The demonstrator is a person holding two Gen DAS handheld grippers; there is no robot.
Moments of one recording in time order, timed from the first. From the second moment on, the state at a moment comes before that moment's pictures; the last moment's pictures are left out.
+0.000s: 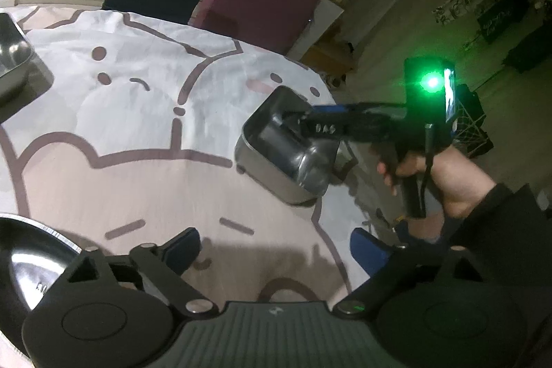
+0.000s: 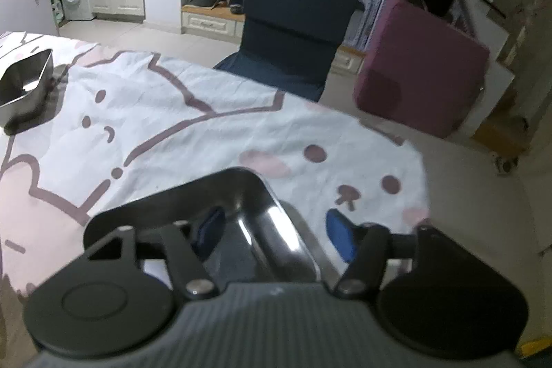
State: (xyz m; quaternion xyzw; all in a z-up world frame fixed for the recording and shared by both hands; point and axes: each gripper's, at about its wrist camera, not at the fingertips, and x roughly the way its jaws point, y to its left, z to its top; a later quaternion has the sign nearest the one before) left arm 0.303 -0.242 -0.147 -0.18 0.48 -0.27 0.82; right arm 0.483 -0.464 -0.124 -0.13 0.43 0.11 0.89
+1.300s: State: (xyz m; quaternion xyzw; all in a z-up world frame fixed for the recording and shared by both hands) left arm 0.364 -0.274 -0.151 -0.11 0.48 -0.24 0.84; right arm 0.398 -0.506 -0.115 0.10 0.45 0.04 0.88
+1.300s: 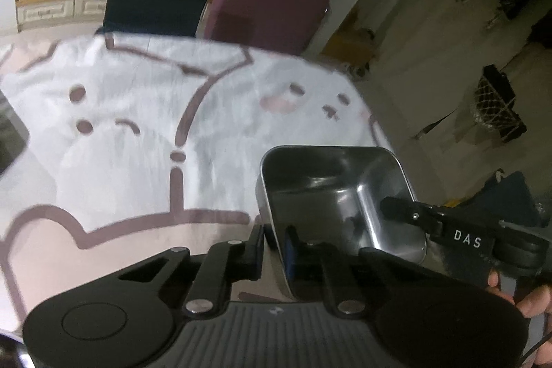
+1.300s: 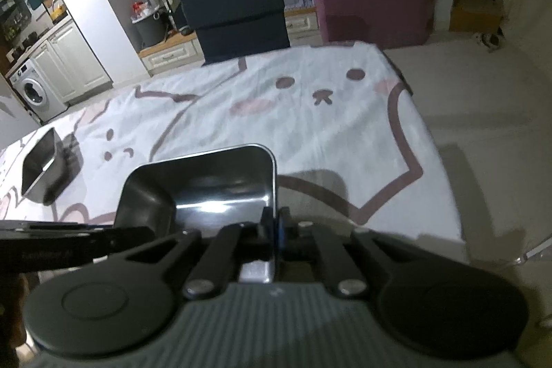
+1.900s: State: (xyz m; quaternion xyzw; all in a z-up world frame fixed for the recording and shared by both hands) left arm 0.223 -0.139 -0.003 -0.08 0.38 -0.25 0.89; right arm 0.257 -0.404 0.022 0.10 0.38 0.08 0.92
